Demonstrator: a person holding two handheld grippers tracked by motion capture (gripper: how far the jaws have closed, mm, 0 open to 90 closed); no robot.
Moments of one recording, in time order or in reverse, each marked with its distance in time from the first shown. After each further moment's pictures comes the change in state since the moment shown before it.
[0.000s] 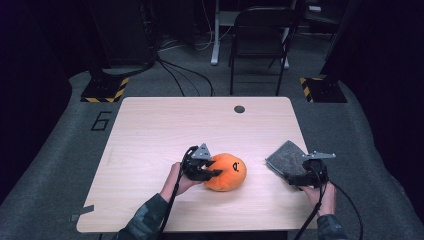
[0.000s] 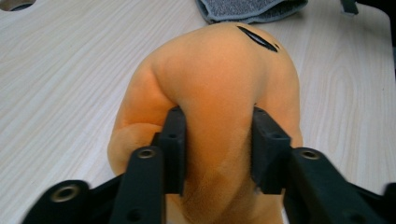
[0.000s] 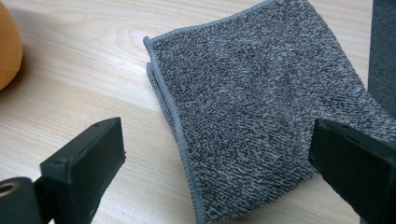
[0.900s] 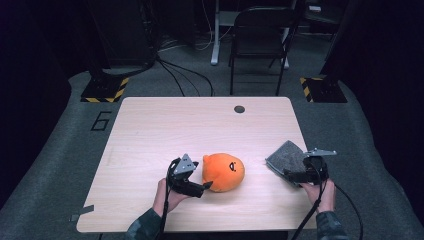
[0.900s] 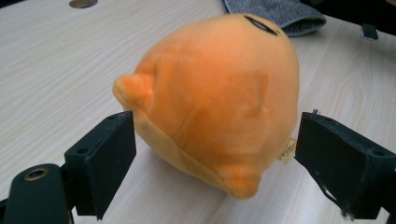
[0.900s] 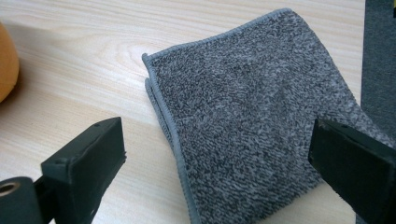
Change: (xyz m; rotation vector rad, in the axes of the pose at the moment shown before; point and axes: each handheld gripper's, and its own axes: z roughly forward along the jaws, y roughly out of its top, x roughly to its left) left arm -0.026 -0.043 -0.032 -0.113 0.147 -0.107; right arm -0.001 0.010 0.000 -0.020 -0.003 0.005
